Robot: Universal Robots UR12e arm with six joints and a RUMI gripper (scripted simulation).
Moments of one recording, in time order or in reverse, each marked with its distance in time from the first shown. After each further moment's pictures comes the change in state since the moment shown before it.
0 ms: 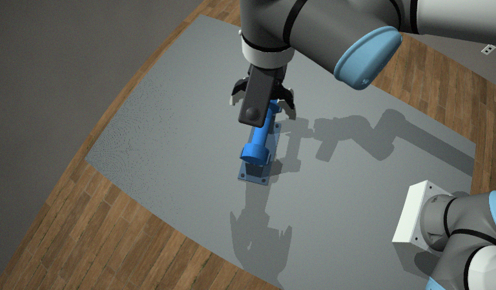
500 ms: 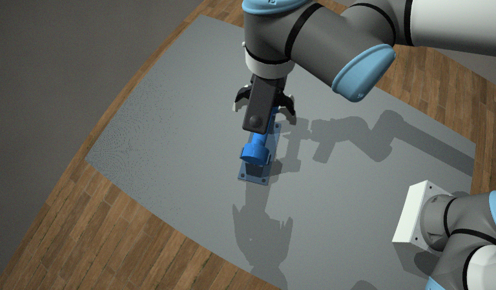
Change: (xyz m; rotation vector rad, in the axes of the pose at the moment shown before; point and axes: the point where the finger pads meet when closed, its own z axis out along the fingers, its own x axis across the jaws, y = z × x) arm -0.005 0.000 0.027 0.000 0.000 -0.010
